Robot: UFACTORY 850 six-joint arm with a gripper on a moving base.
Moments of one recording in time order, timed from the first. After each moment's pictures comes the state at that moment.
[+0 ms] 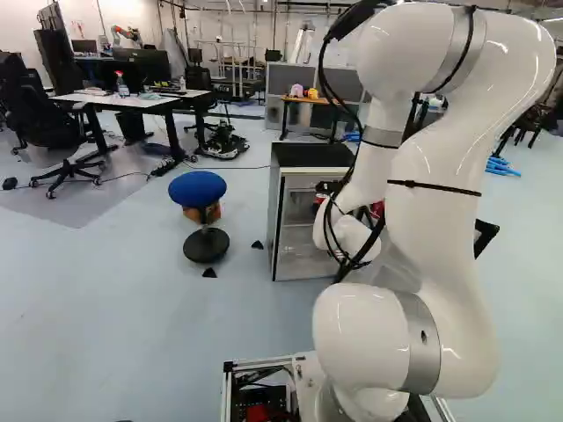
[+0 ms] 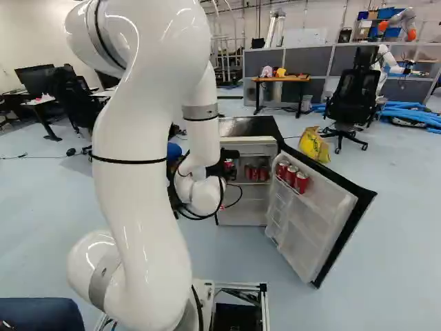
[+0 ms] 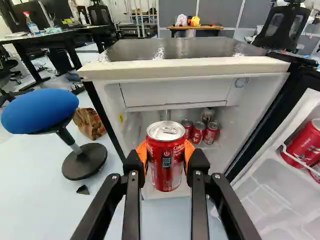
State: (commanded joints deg) arm -16.2 -25.5 -21.9 -12.4 73.4 0.0
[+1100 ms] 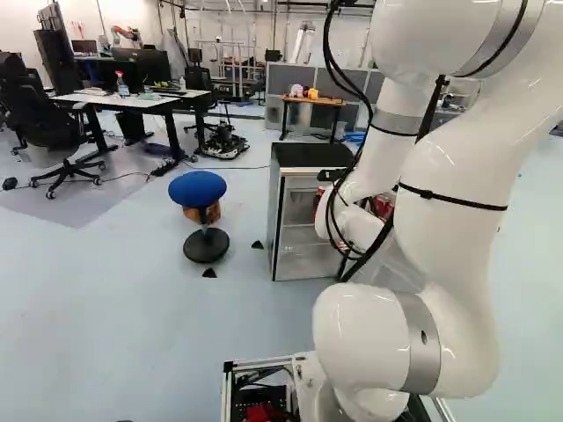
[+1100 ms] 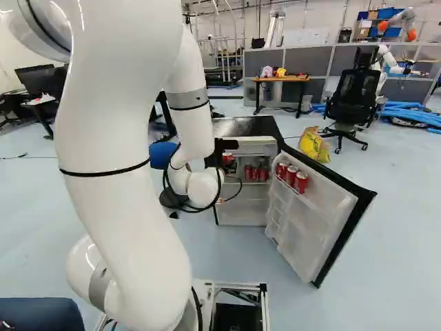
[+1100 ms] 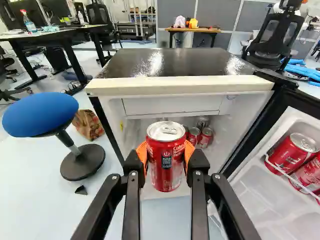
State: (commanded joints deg) arm -15.9 -15.9 -20.3 -11.4 64.7 0.0
